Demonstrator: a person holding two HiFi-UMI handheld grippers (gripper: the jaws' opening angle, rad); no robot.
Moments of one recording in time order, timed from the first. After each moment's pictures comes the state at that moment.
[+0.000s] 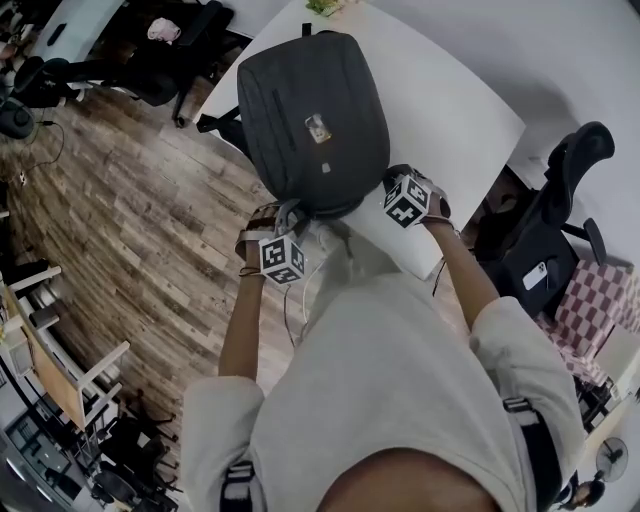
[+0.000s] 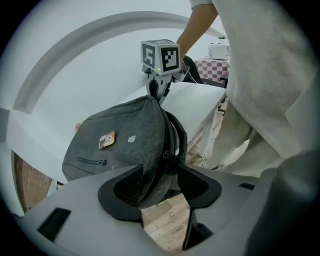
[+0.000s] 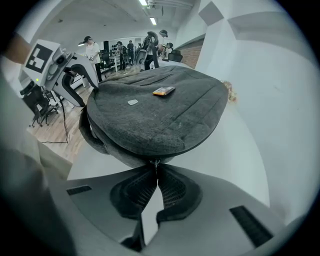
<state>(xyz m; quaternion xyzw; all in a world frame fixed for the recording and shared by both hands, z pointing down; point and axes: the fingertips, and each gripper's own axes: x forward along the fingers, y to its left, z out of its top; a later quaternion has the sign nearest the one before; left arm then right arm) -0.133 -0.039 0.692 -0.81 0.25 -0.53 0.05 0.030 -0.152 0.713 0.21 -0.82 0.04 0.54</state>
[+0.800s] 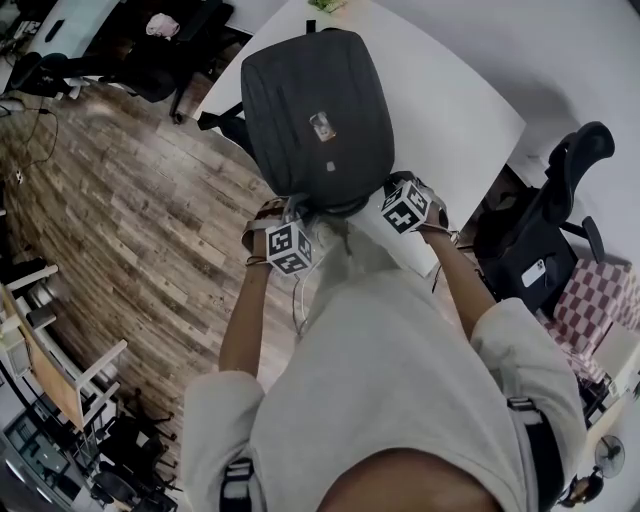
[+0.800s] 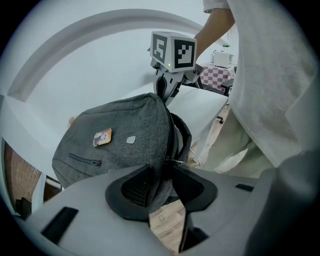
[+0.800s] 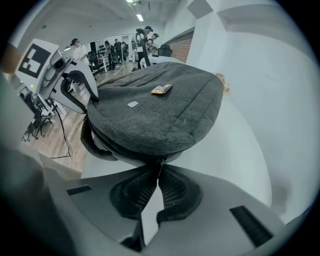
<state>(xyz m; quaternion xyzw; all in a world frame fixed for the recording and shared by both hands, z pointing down) -0.119 -0.046 0.692 -0.82 0.23 -0.52 0.01 0.031 -0.131 0.704 0.25 -0.79 0.09 0.55</state>
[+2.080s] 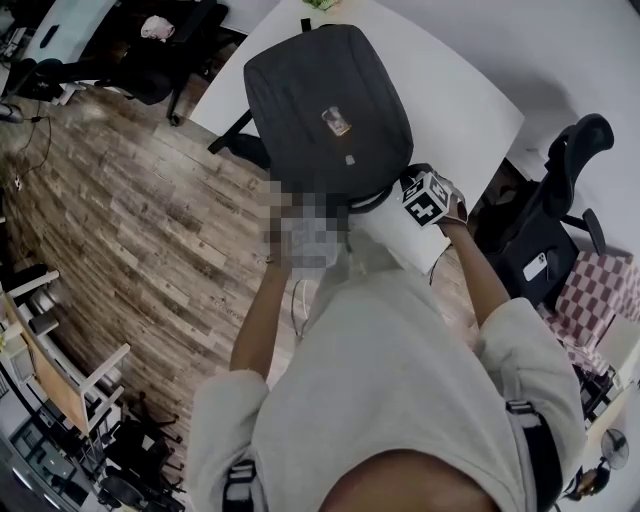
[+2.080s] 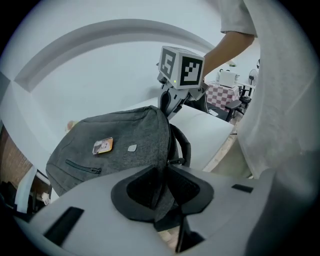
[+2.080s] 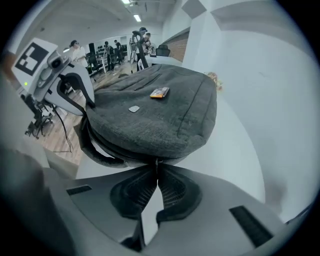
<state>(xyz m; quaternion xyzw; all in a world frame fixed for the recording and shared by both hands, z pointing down) -0.060 -0.063 0.663 -0.86 0.25 -0.45 -0.03 0.066 -0.145 0.686 0.25 -0.79 0.10 0.55</state>
